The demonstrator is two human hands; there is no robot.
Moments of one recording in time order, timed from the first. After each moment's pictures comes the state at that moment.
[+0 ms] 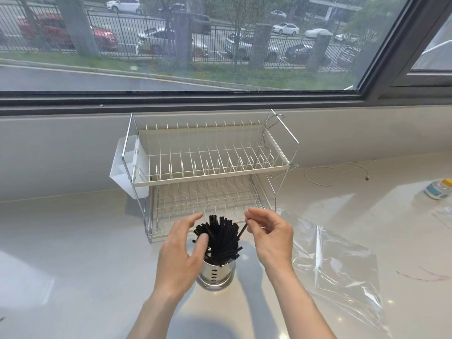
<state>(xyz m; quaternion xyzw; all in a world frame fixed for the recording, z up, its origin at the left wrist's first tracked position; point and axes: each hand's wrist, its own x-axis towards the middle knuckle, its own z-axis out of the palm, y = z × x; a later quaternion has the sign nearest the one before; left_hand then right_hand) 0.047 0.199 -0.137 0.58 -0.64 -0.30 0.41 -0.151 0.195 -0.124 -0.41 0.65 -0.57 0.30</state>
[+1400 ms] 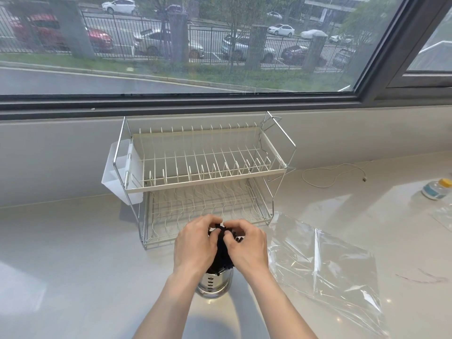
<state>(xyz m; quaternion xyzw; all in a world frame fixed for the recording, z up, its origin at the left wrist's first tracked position) 0.003 0.159 -0.127 0.63 -0.69 -0.23 0.27 -0.122 0.183 -0.137 -0.49 0.73 -0.40 0.27</state>
